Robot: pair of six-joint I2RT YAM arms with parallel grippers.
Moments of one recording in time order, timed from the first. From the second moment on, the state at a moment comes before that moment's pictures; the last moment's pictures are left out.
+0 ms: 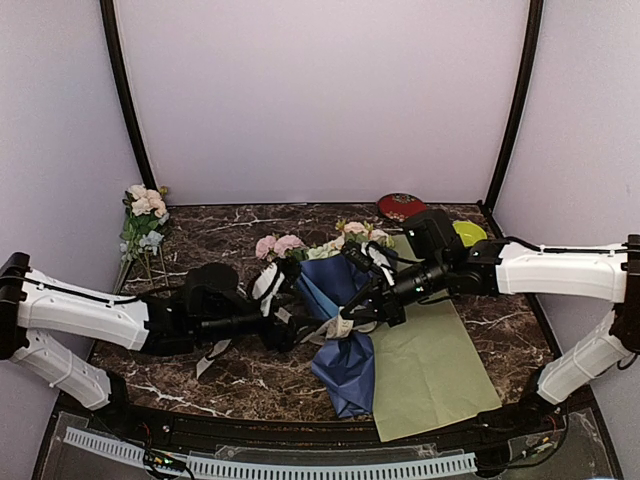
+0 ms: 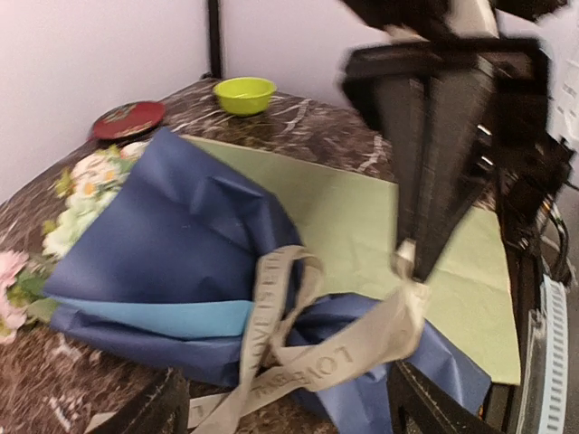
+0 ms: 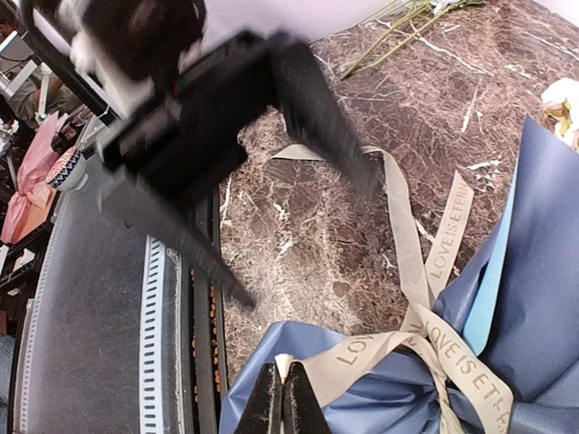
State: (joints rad) left arm -1.09 1.37 0.60 0.46 0.00 -0.01; right arm 0.86 1.42 0.94 -0.20 -0.71 -0.03
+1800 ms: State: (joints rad) left arm -1.21 1.78 1.29 0.00 0.45 0.16; right arm 0.75 1.53 1.09 -0.19 -0.52 0.14
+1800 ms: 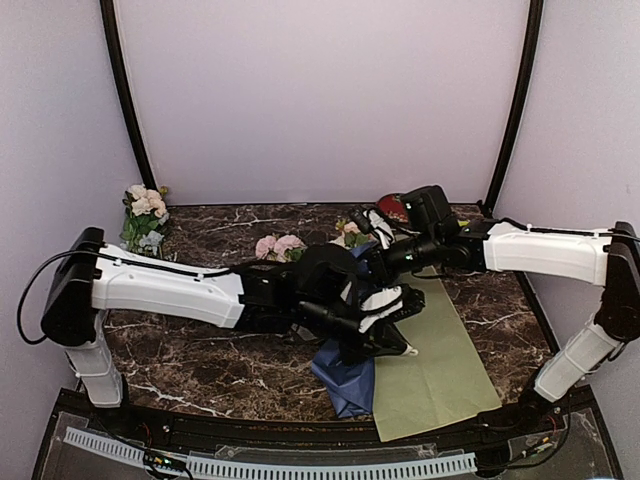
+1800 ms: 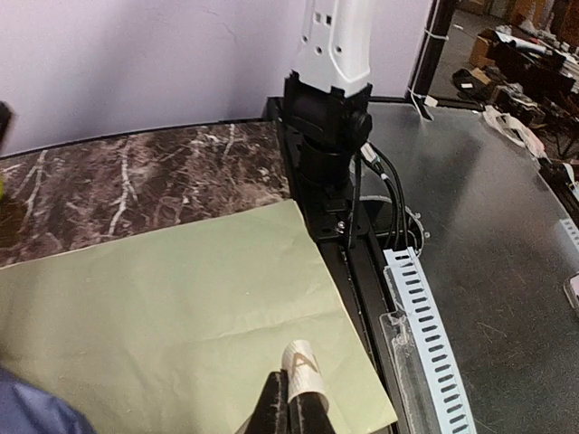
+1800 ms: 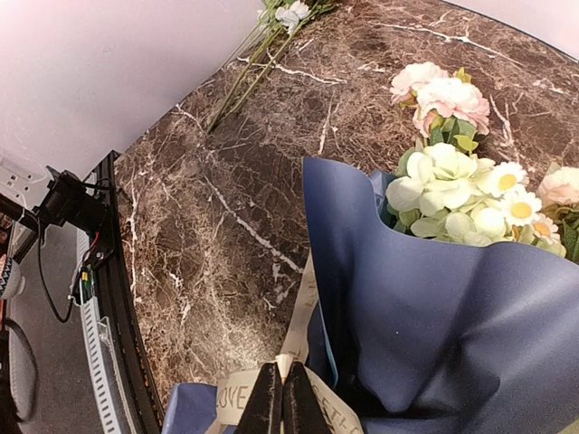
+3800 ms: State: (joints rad) left arm -1.13 1.54 0.83 0.50 -0.06 0.19; right arm 0.74 1.46 1.05 -0.19 -0.59 0.17
